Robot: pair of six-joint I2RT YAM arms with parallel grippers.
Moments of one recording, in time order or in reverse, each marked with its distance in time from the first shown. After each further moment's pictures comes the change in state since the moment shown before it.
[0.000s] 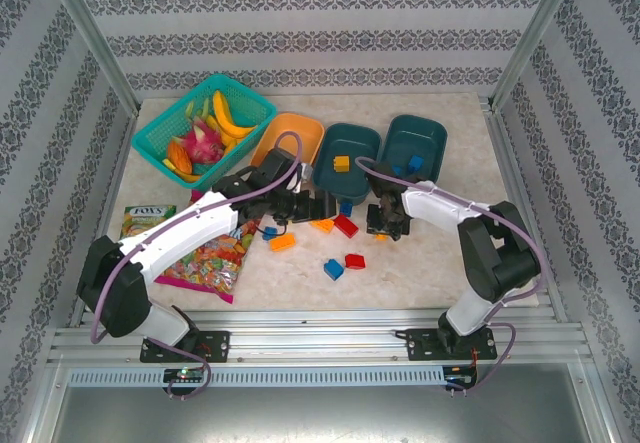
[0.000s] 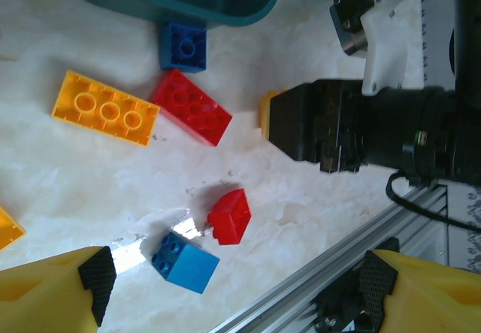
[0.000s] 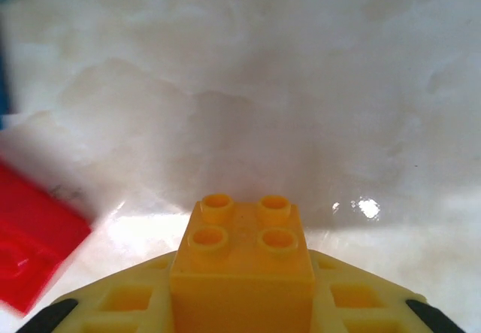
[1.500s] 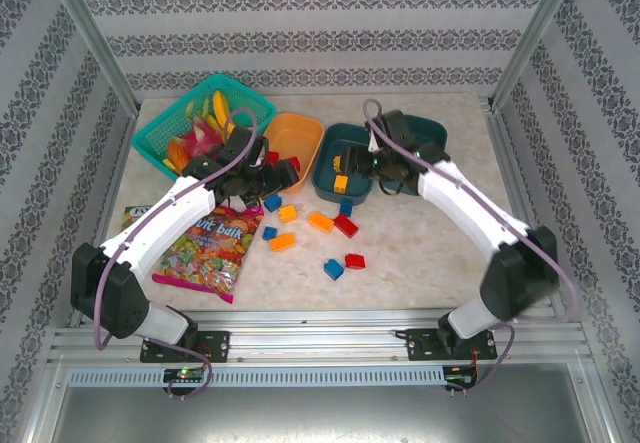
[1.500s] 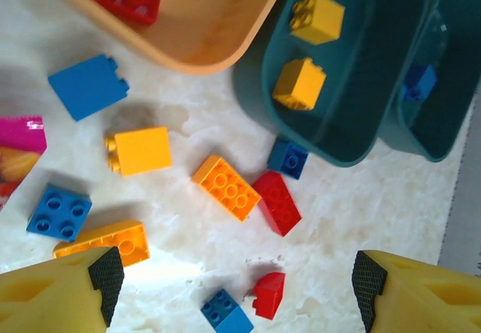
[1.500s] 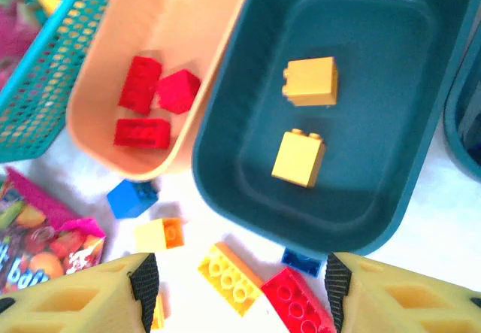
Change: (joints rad) left arm 0.200 -0.028 0.048 -0.162 -0.130 -0.151; right arm 0.005 -0.167 0.233 0.165 -0.121 -0.069
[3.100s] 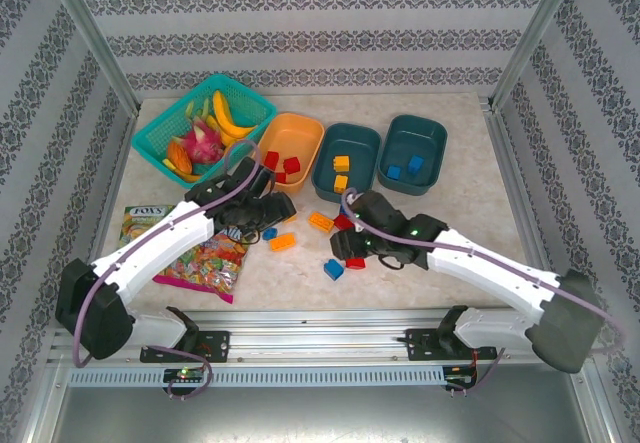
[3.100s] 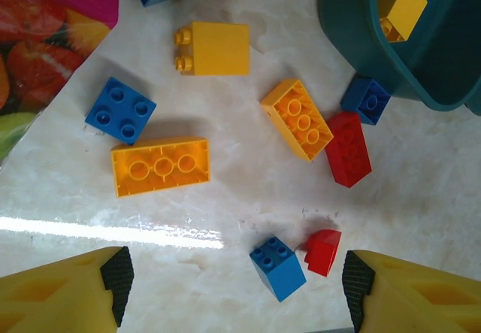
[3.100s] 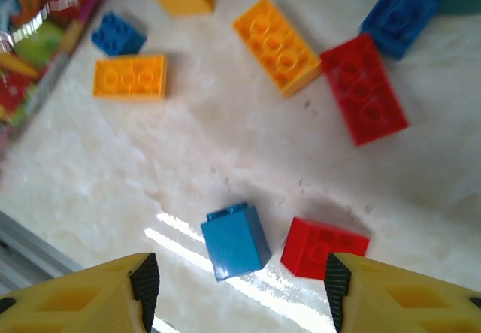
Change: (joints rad) left arm -0.111 -0.133 -0.177 -0.058 -0.084 -0.139; right arm 0.380 -0.268 -0.391 -0.041 0.089 -0.024
